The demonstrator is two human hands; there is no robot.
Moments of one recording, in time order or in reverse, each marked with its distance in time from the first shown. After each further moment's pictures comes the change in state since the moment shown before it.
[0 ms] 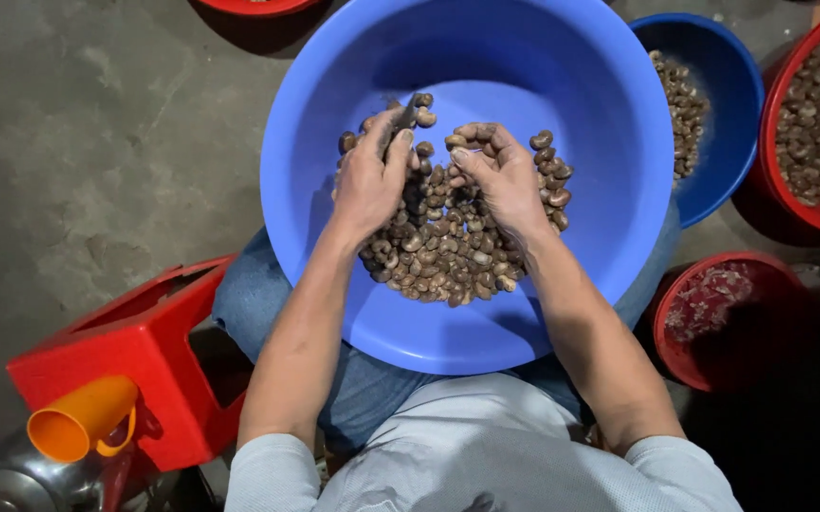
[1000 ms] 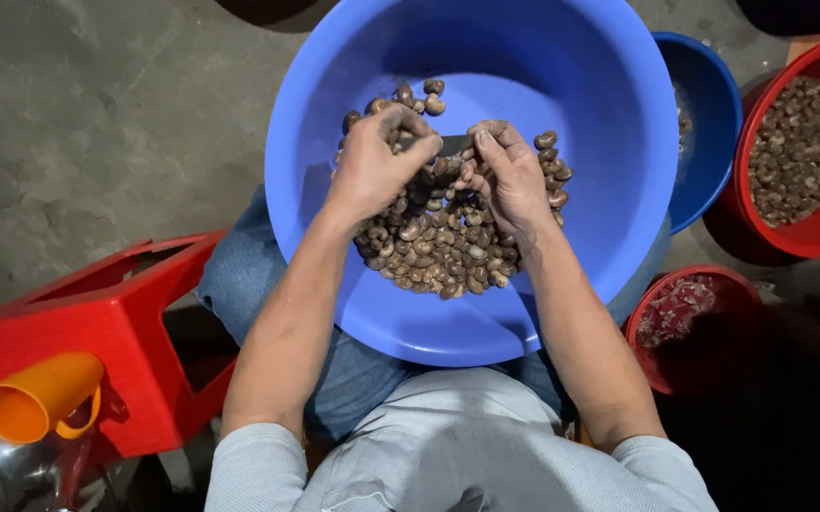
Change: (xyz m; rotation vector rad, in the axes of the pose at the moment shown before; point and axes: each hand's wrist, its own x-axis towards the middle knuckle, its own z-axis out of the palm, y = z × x) left_hand 0.007 -0.027 0.003 -0.202 -0.005 -0.015; right_hand 0.004 0.019 -0.014 0.242 -0.013 0.160
